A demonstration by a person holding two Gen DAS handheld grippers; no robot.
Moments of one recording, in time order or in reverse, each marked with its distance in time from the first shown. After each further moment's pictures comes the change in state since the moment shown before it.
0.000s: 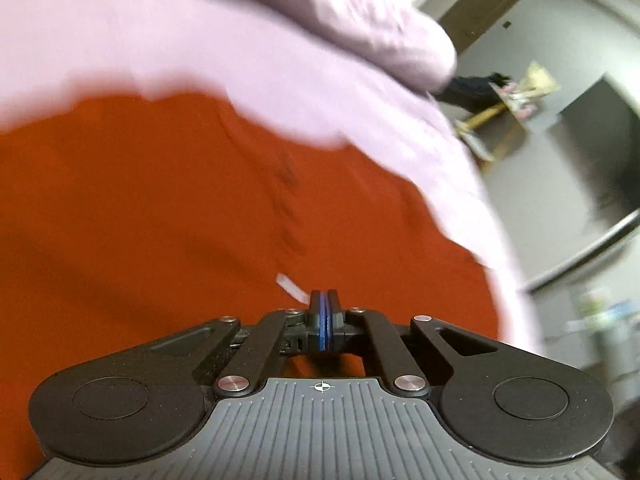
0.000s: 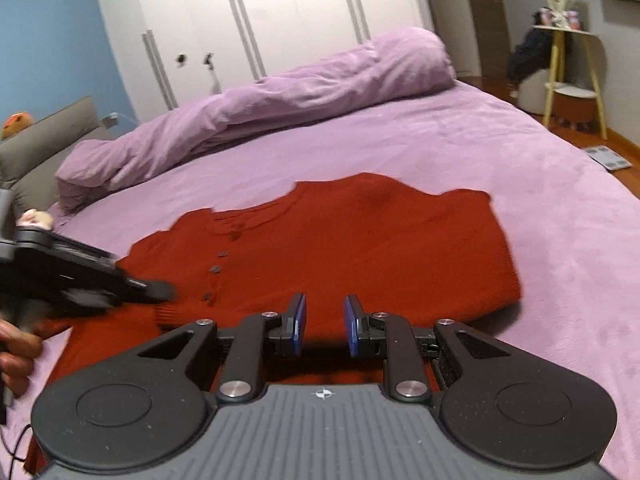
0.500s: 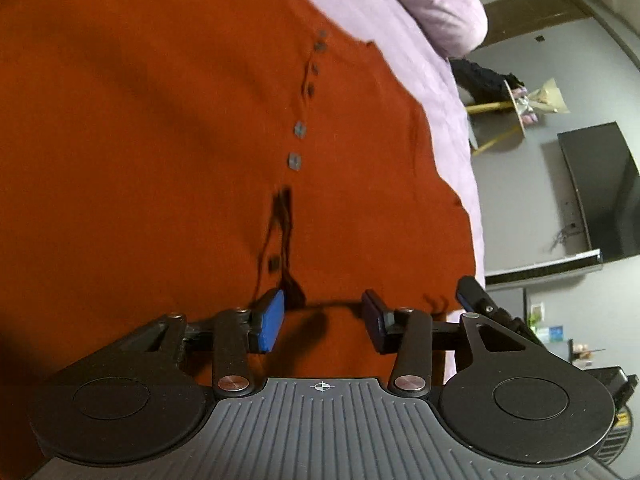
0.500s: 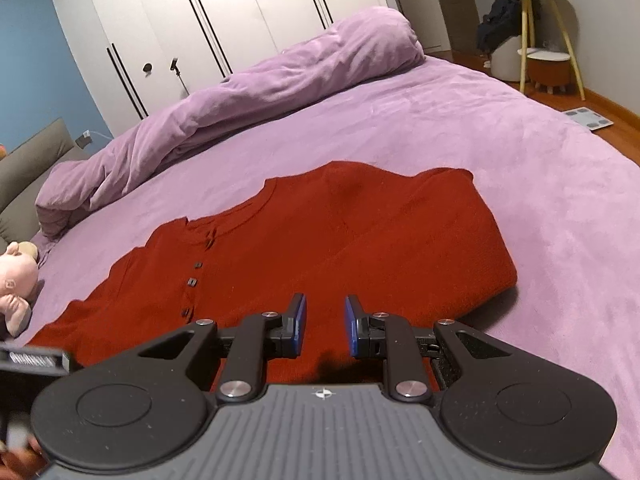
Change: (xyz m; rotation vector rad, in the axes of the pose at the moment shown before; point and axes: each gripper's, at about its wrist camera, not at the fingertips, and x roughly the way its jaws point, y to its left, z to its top) left arm 0.023 0.016 -0.081 -0.359 0.250 -0.226; right arm 0.015 -0.015 0.001 0.108 0.030 -0.019
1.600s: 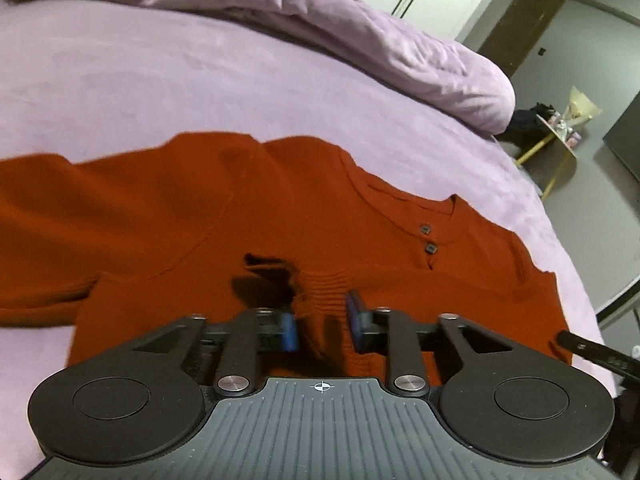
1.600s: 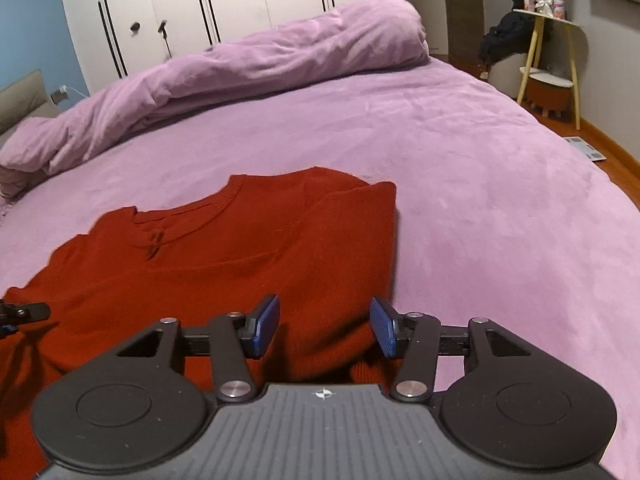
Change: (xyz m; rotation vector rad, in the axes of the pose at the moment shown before) left arm -0.038 0.037 0.106 0.324 -0.357 0.284; right arm 0.086 0.010 0.043 -0.131 0.058 -0.129
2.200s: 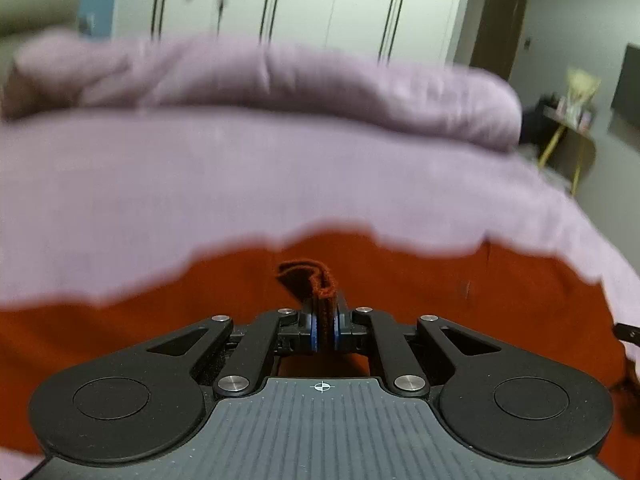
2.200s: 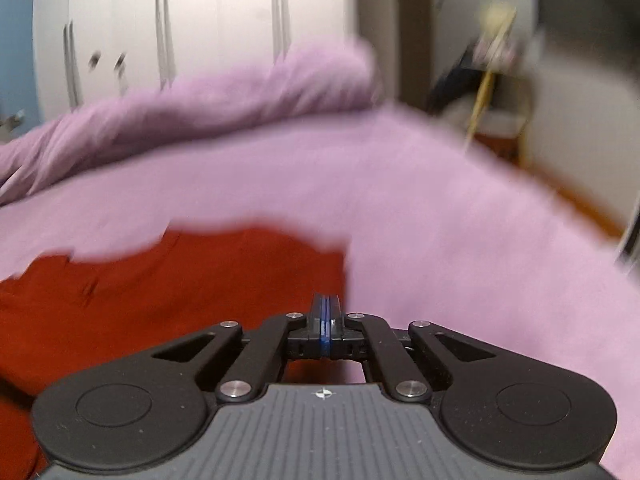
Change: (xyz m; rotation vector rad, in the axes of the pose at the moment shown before) left arm -0.003 -0.020 0.018 0.223 -0.163 0.151; right arm 0.025 -0.004 0.001 0.035 -0.101 -0.119
